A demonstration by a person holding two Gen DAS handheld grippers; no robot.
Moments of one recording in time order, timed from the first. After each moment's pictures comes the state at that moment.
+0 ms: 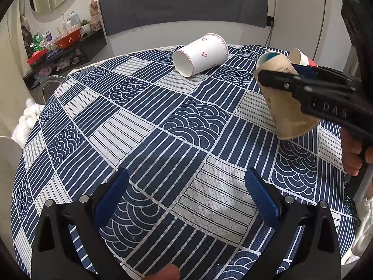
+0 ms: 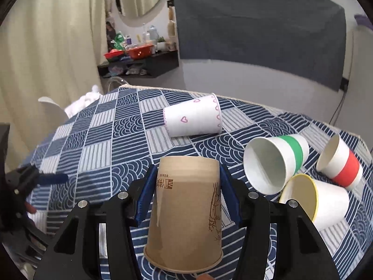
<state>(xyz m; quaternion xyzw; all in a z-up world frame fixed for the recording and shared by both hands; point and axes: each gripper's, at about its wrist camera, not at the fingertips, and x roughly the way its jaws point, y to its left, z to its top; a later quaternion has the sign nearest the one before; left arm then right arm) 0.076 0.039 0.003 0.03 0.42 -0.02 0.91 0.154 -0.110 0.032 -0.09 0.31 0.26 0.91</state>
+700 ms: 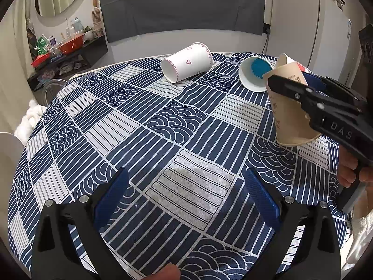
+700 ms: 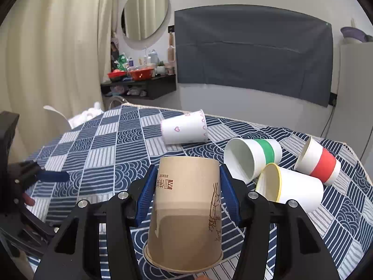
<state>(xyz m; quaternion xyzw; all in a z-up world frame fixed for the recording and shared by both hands) 0.048 0.009 0.011 0.02 0.40 -0.02 0.92 0.107 -0.151 0.036 -0.07 0.23 0.26 0.93</state>
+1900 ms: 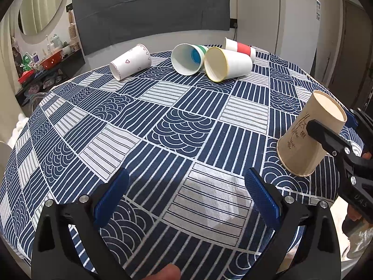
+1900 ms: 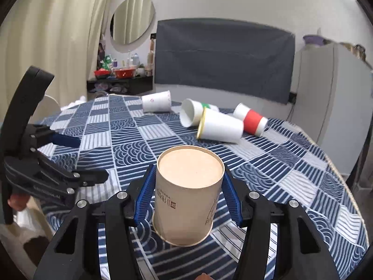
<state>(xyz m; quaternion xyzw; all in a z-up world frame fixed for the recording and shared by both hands) -0.020 -0.090 0.000 0.06 0.38 -0.07 0.92 -0.046 -0.267 0.013 -0.09 0.19 0.18 0.96</state>
